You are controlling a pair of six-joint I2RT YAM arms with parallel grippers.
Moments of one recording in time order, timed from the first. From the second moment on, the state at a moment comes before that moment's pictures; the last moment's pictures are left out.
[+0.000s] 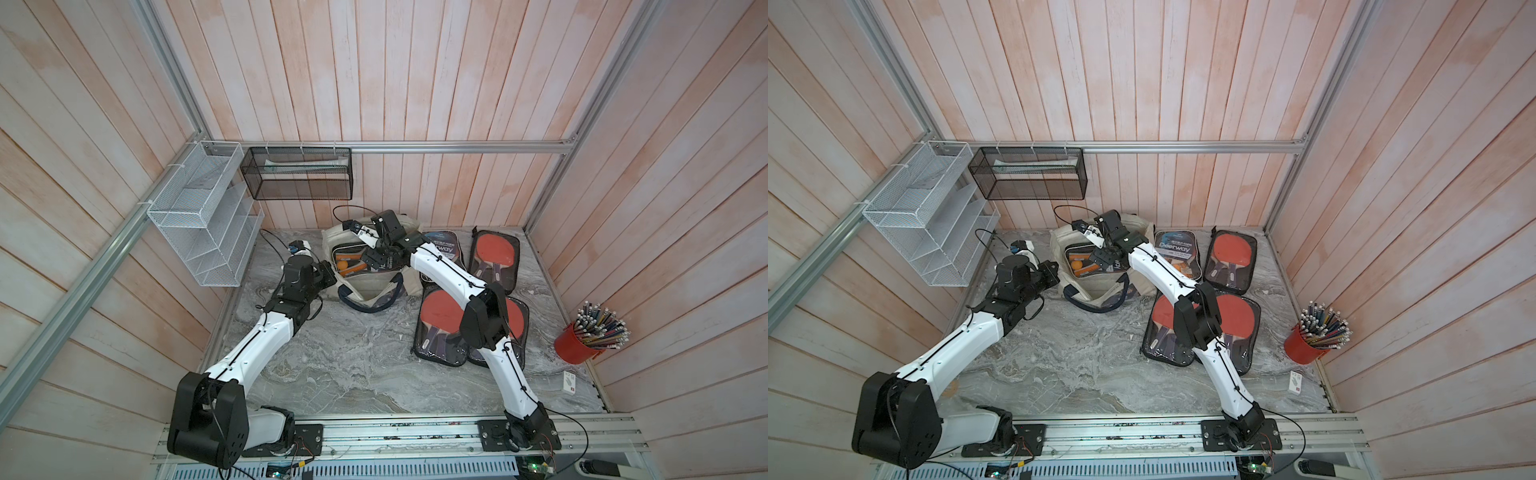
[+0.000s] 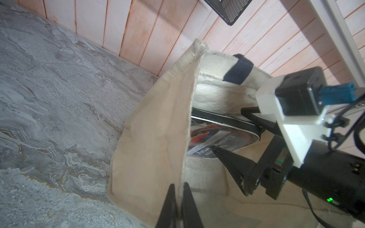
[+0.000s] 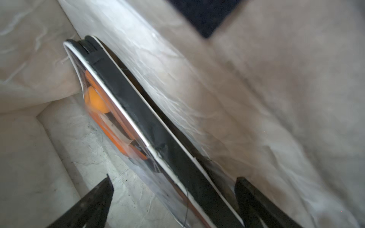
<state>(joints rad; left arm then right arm) -0.24 1.31 0.86 0.03 0.02 -0.60 0.71 2.38 2.33 -0.66 0.11 -0.50</state>
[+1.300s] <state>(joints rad) -0.24 1.32 0.86 0.04 0.01 -0.60 0.72 2.34 2.28 -0.67 0.09 -0.52</state>
